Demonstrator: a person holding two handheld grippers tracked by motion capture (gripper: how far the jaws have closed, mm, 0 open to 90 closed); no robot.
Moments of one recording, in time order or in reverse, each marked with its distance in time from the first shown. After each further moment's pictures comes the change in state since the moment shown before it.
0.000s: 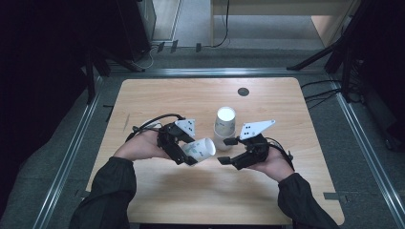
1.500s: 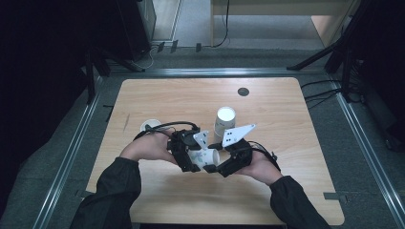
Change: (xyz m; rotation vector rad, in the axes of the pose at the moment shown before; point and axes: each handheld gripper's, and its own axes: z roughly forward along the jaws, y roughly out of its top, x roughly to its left) left arm -0.016 0.024 0.022 0.179 0.022 0.159; right arm 0.017 0.010 0.039 0.030 0.095 -0.069
